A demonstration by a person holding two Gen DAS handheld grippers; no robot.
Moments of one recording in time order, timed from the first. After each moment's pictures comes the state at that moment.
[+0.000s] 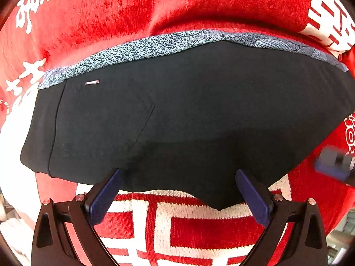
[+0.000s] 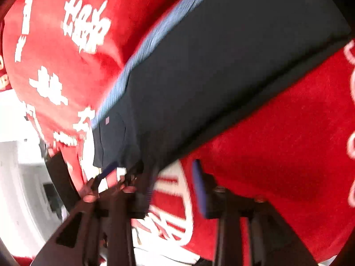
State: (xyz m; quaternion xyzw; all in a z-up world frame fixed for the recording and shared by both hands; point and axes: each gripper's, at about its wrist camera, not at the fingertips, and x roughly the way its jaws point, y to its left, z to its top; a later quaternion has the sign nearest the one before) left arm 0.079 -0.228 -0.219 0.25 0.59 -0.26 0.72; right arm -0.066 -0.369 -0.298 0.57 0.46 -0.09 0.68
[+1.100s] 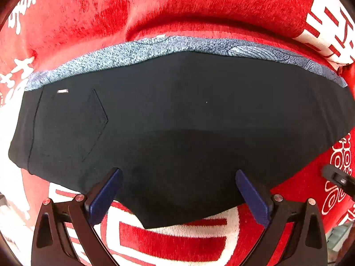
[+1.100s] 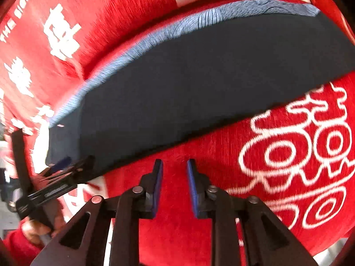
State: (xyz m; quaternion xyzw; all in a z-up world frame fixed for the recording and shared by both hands) left arm 0.048 -0.287 -0.204 0.23 0.61 -0.25 0.72; right arm -0.105 -0.430 -0.272 0.42 0.52 -0.17 0.72
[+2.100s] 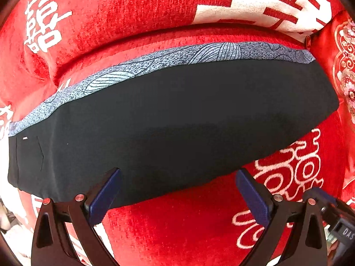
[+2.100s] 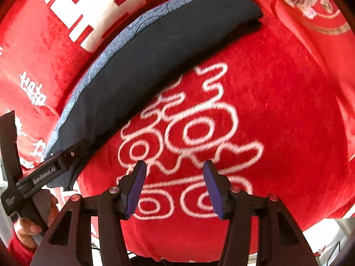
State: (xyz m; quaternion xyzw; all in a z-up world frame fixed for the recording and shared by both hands) left arm -0.070 -0.485 -0.172 0.28 0.61 -0.29 0.68; right arm -0.230 -0.530 -0.272 0.48 0.51 -0.25 0.67
